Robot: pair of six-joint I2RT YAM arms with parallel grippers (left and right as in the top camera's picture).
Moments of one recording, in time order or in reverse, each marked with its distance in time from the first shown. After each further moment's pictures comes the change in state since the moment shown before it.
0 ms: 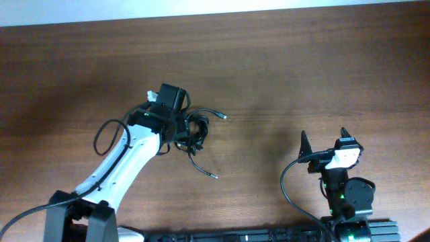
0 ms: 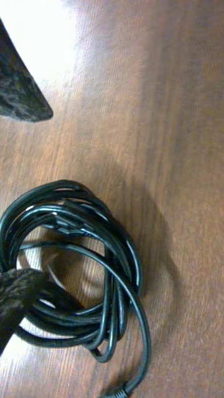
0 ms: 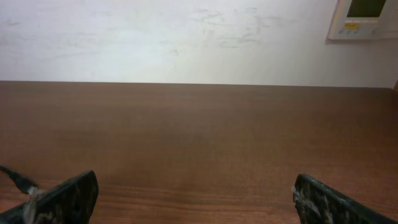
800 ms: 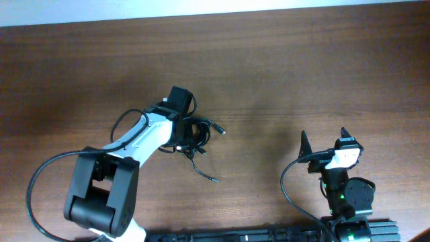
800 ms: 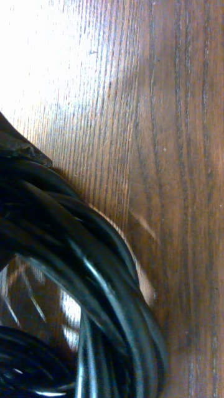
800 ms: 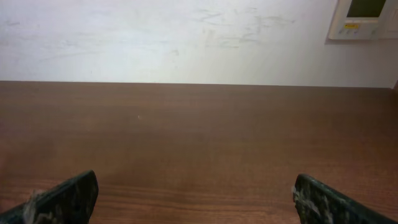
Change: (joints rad) left arm 0.000 0.244 0.002 0.063 0.103 0.109; right arm 0.000 0.000 0.000 0.000 0.000 -0.001
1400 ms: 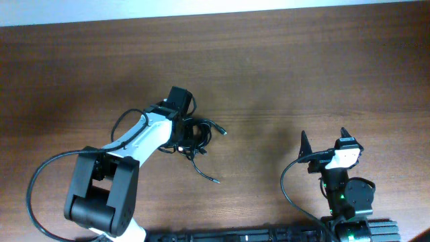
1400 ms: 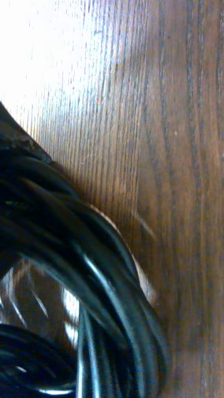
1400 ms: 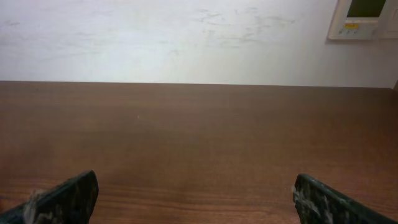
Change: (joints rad) left arm 0.001 0.002 0.002 -0.006 0.043 -0.001; right arm 0.000 0.000 0.000 0.000 0.000 0.000
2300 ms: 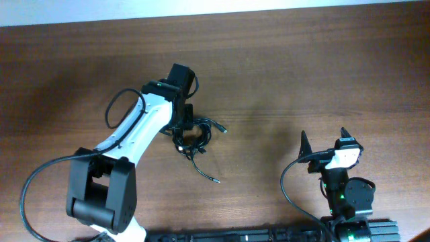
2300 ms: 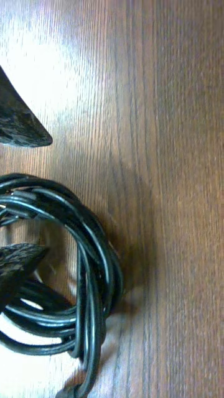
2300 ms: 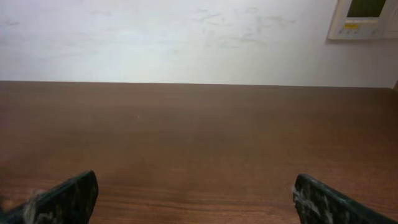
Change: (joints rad) left arm -0.001 0.019 0.276 -0.263 -0.077 0.055; right arm 0.000 0.000 0.000 0.000 0.000 0.000
